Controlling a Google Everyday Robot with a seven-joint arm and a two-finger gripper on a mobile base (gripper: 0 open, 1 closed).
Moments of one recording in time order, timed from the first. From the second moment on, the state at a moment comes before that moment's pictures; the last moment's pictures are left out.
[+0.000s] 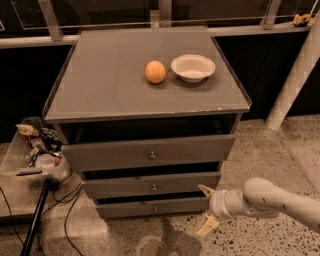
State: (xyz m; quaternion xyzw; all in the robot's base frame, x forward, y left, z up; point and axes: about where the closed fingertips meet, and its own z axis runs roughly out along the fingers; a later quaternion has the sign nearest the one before) arm 0.480 -0.166 0.442 -0.57 0.74 0.20 0.31
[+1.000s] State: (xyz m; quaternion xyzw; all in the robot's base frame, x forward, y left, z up) arm 0.482 -0.158 0.336 -0.59 0.72 0.21 0.30
